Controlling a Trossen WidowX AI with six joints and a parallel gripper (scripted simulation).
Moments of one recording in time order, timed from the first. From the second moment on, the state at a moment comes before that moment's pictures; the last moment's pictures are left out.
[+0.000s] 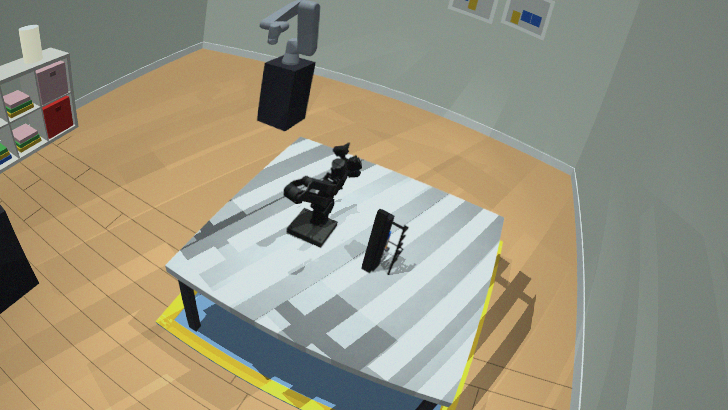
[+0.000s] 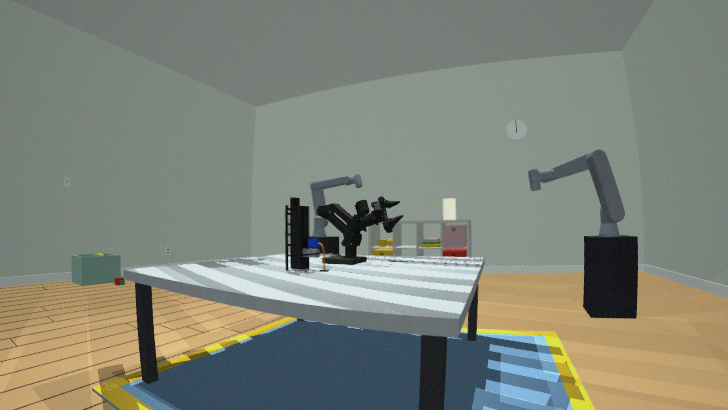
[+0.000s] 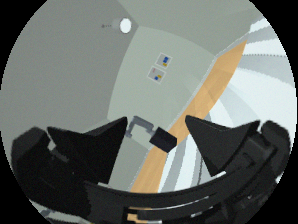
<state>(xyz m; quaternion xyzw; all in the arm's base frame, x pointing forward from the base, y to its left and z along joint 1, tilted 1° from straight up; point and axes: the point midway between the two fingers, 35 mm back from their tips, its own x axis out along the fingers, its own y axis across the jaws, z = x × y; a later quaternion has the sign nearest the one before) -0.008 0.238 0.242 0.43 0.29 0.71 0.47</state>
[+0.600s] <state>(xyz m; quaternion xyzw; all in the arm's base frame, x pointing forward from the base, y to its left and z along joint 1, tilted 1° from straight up) 0.177 0.279 0.205 0.03 0.23 0.51 0.83</state>
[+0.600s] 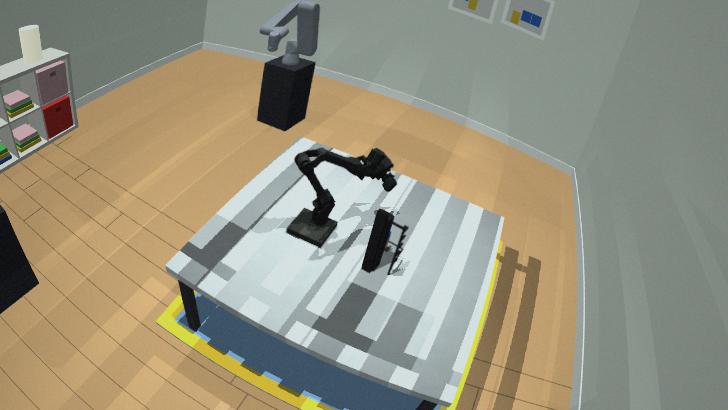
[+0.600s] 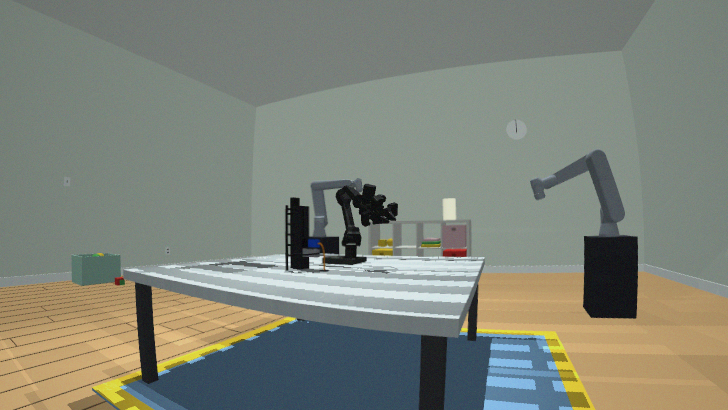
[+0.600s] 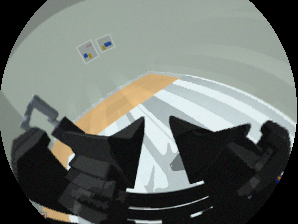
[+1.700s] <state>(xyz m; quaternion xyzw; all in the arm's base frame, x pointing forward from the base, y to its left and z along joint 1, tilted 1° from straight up) 0.318 0.047 0.147 -0.48 0.51 0.48 0.53</state>
